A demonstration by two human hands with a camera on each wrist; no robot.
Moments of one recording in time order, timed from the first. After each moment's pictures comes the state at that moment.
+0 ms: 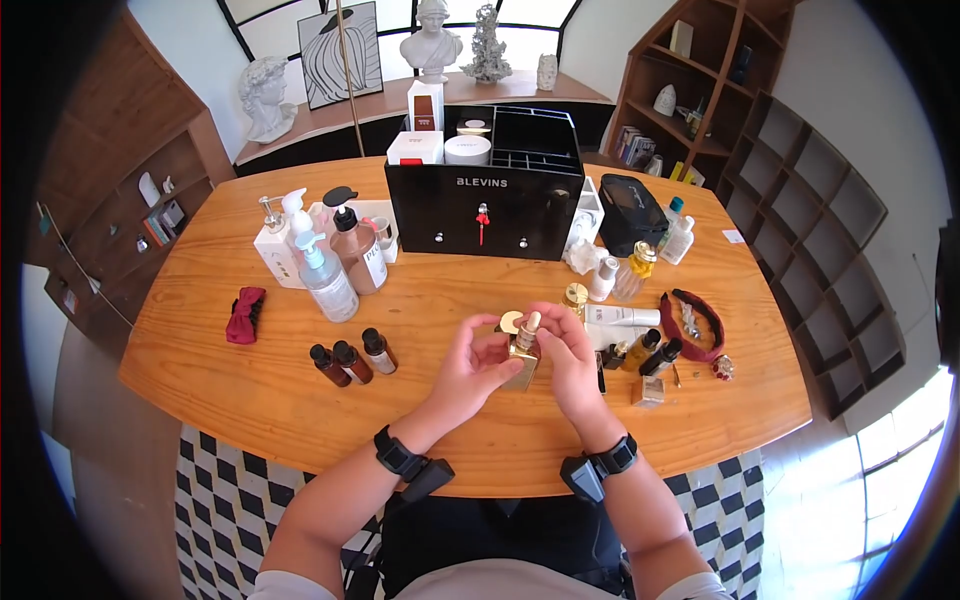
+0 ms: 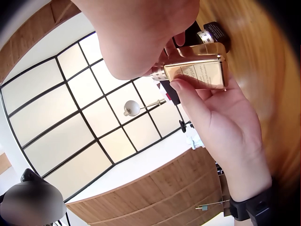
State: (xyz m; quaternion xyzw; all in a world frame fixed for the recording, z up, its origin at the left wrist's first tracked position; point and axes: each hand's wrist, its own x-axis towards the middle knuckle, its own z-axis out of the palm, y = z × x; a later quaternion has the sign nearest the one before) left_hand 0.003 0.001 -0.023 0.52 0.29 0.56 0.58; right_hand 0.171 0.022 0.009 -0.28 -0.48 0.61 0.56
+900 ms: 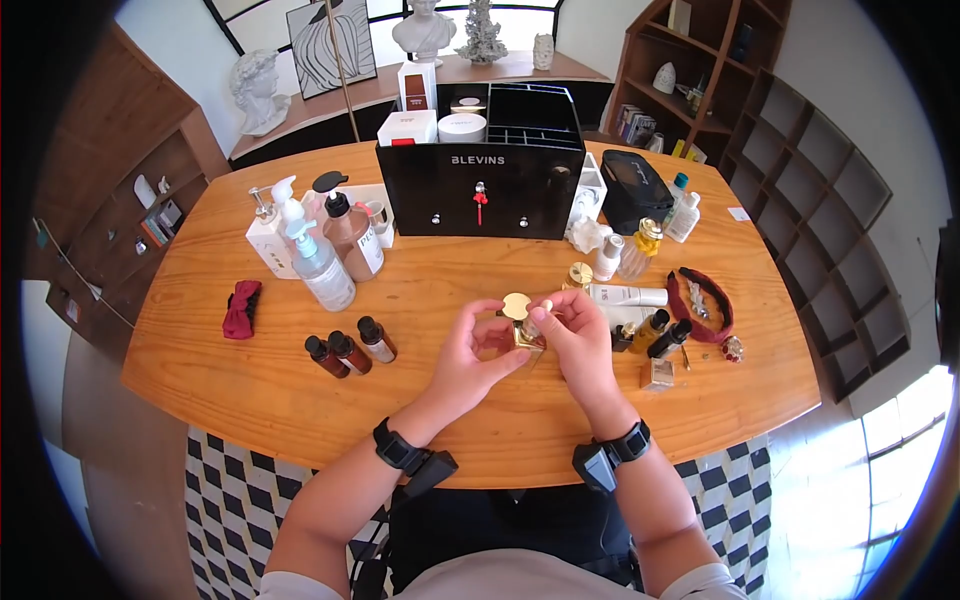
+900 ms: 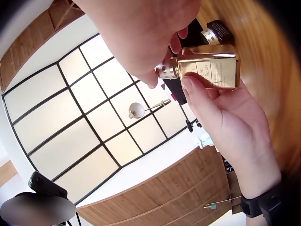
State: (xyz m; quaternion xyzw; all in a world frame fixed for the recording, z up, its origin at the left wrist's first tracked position) left_hand 0.001 0.000 -0.021 0.57 0.35 0.53 0.52; right_hand 0.172 0.022 0.011 -0.35 -0.49 0.56 0.57
